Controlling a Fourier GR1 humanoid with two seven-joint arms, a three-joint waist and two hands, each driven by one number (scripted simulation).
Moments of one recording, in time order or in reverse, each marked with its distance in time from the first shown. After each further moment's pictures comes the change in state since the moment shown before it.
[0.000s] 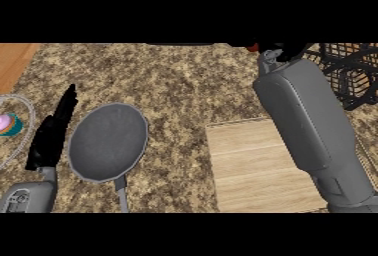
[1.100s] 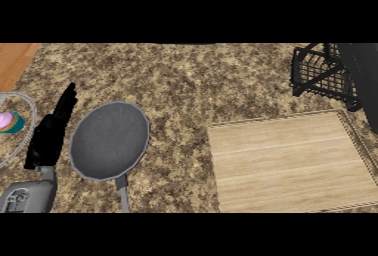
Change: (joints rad) left arm -0.006 -0.008 0.014 -0.011 -0.009 -0.021 0.007; right arm -0.134 -0.321 -0.113 0.428 0.075 0.074 -0.299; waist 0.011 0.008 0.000
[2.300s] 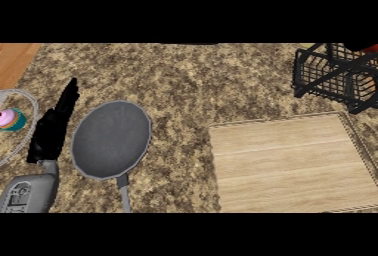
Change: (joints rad) left arm -0.041 -0.007 0.012 0.025 -0.010 -0.012 0.004; right arm -0.013 -0.142 -0.257 0.419 -0.171 -0.041 -0.375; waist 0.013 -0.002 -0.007
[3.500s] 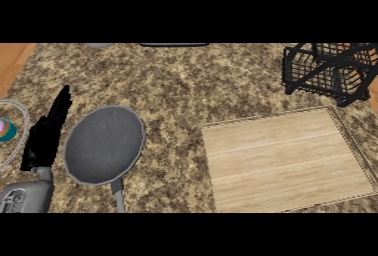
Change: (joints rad) left arm 0.045 0.001 0.033 0.004 -0.003 0.004 -0.014; right arm 0.145 -0.142 -0.246 -0.195 -0.295 -0.024 -0.011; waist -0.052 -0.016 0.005
